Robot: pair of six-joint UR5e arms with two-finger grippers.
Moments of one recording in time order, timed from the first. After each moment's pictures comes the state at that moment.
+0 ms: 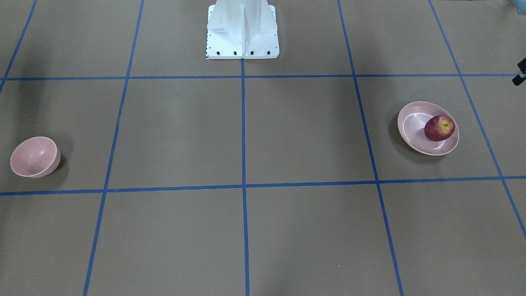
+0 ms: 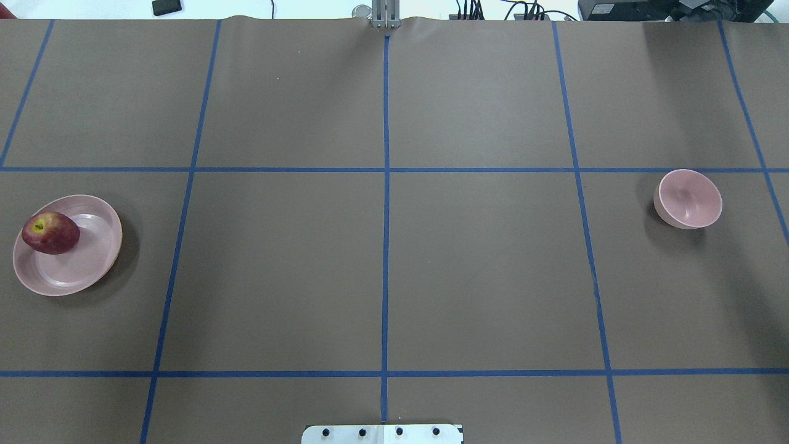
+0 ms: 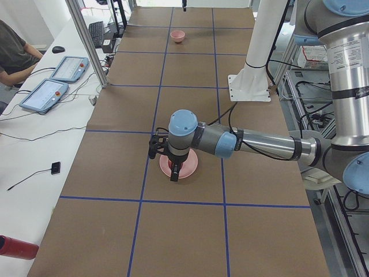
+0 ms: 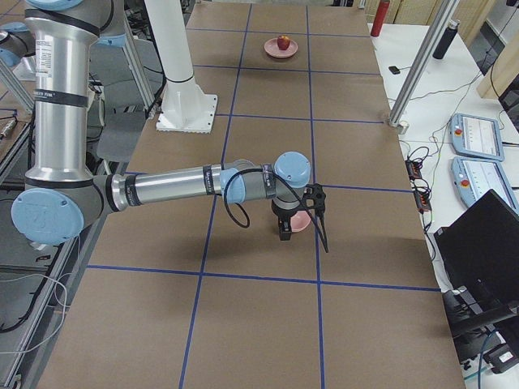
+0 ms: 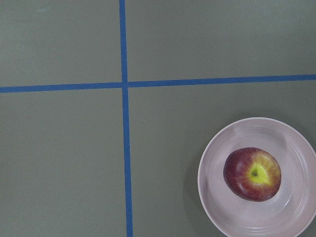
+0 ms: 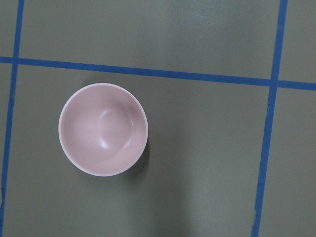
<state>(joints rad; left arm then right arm) -1.48 -1.35 -1.93 -1.74 -2.37 -0.23 1.42 -1.66 1.83 -1.57 2.46 0.11</state>
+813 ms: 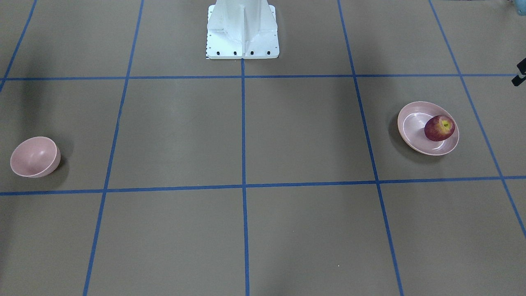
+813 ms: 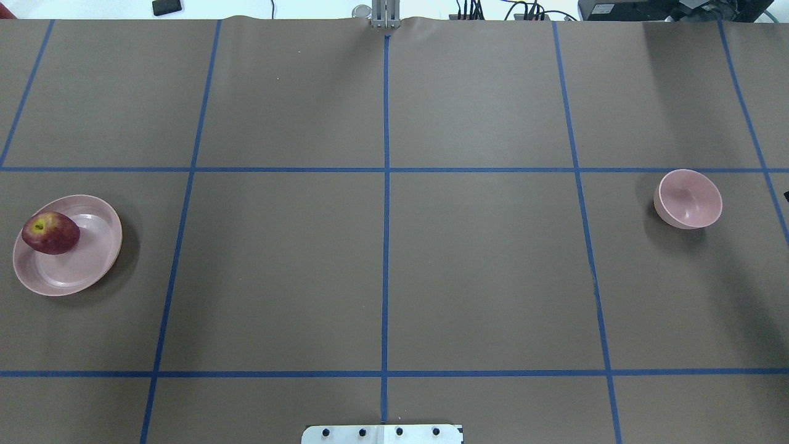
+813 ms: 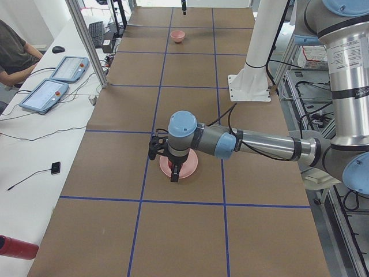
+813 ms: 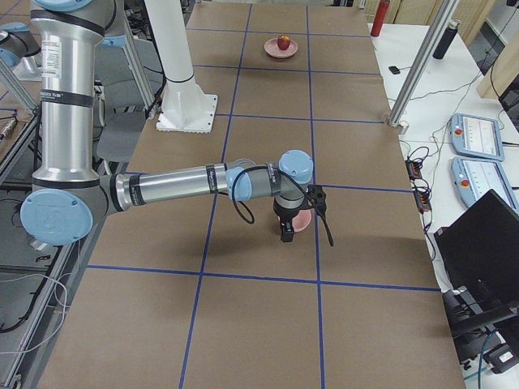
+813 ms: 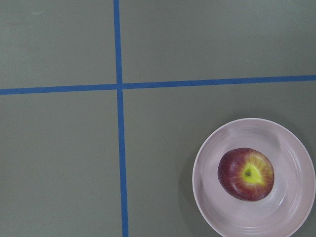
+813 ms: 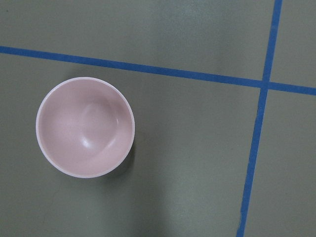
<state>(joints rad) -1.47 -1.35 -1.91 -1.74 -2.37 -0.23 1.34 -1.64 1.80 -1.57 2.36 0.12</state>
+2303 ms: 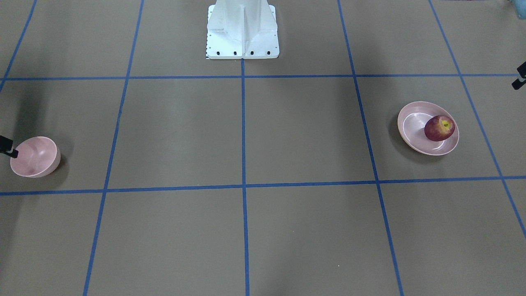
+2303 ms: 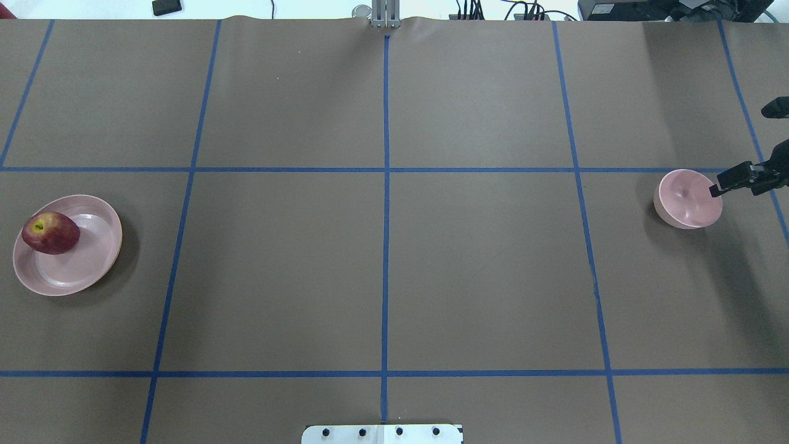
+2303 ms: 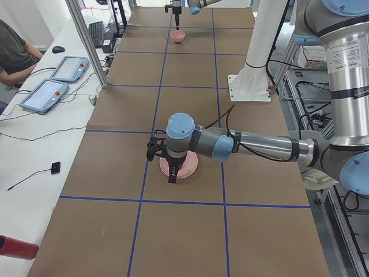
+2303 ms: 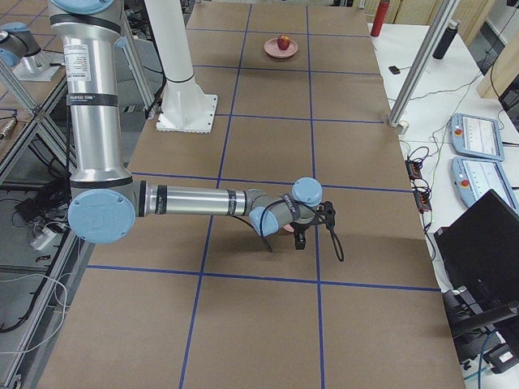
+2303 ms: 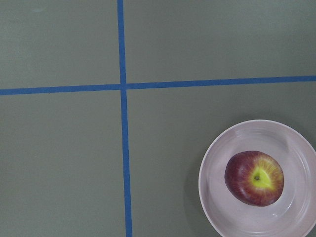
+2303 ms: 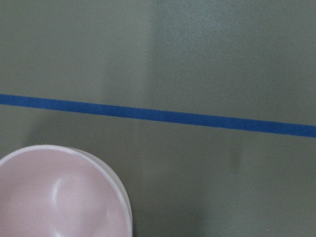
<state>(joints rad) -1.47 -1.36 -1.89 -1.78 -2.37 -0.23 1.19 -1.53 1.45 -1.02 2.37 0.52</state>
